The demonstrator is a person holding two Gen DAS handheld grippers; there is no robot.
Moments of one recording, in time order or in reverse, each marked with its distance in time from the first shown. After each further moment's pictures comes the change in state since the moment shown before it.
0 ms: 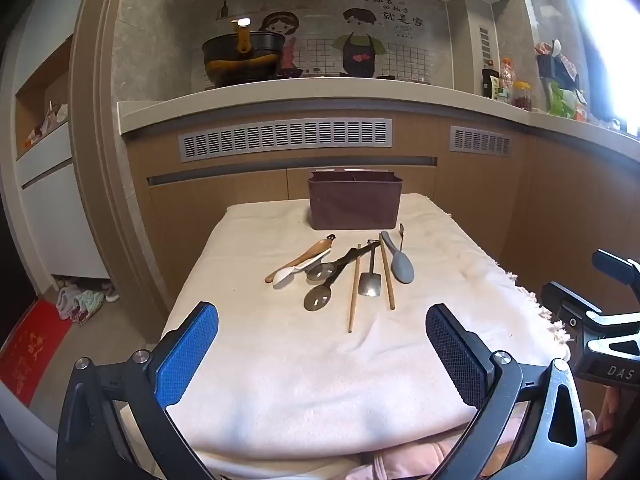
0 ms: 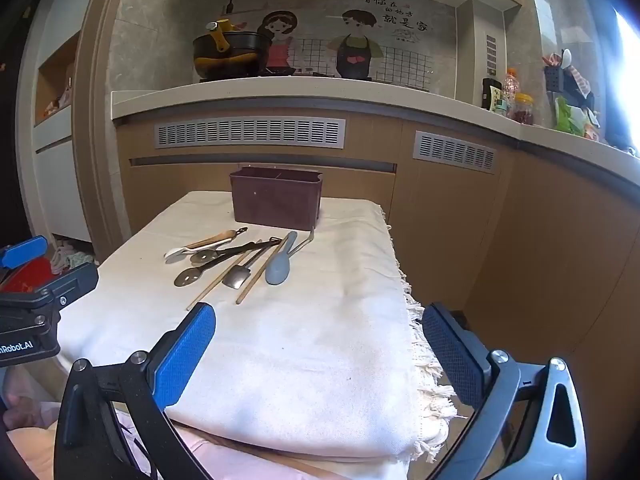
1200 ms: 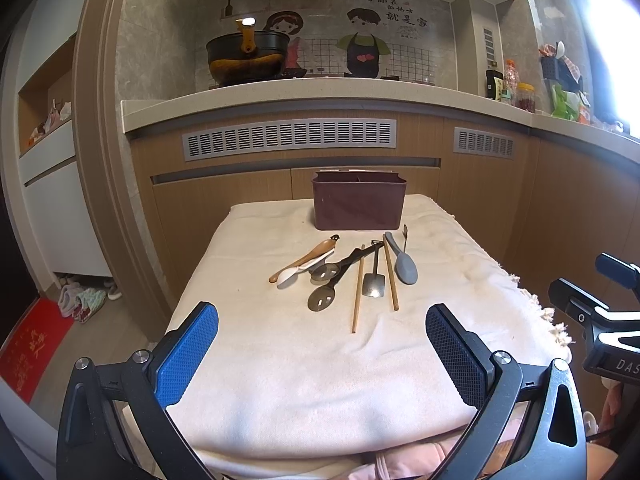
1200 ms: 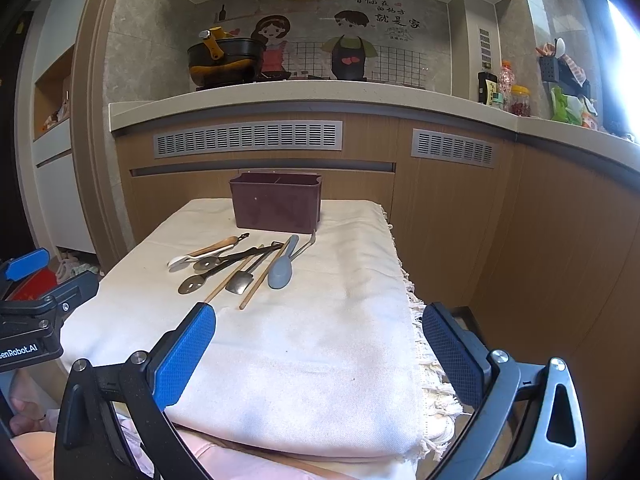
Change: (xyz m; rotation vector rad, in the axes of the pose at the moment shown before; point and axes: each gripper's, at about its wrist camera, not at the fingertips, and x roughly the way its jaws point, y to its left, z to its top) left arm 0.000 0.002 -0.002 -0.002 0.003 -0.004; right arm -0.005 -0.008 -0.001 0.056 -0.019 0.032
